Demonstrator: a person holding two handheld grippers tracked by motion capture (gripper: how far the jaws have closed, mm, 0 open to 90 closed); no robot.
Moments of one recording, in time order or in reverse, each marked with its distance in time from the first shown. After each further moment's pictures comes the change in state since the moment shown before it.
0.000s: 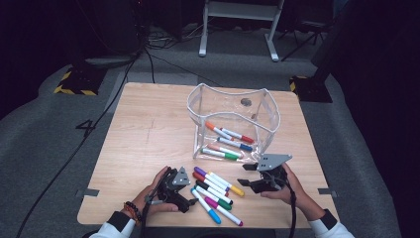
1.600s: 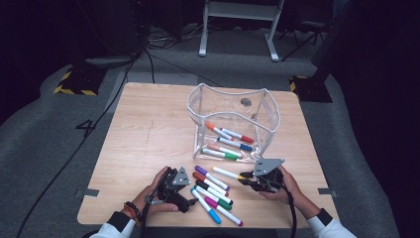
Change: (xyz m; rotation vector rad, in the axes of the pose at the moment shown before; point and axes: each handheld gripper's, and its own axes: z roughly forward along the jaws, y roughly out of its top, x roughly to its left) left arm 0.000 0.000 0.000 0.000 0.001 0.002; right arm -0.008 -0.015 0.012 0.054 0.007 -0.085
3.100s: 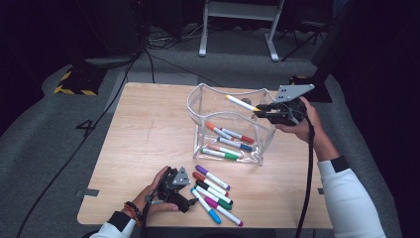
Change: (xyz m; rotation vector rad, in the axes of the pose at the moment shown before) left arm 0.001 0.000 0.001 0.001 -0.001 0.002; right arm -0.123 0.121 -0.095 -0.068 -0.202 -0.022
